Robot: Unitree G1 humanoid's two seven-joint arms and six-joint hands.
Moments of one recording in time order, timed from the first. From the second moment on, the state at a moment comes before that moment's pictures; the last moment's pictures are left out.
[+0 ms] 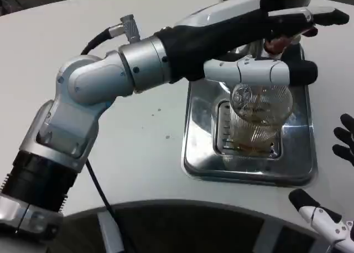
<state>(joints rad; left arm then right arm) -1.05 0.41 -0.22 0.30 0.05 -0.34 -0.75 0.45 -0.03 -0.19 -0.76 -0.33 -0.07 0.22</state>
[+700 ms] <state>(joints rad) -1.05 0.43 -0.22 0.27 0.05 -0.32 -0.75 0.31 -0.05 -0.07 -0.53 -0.36 -0.19 0.01</state>
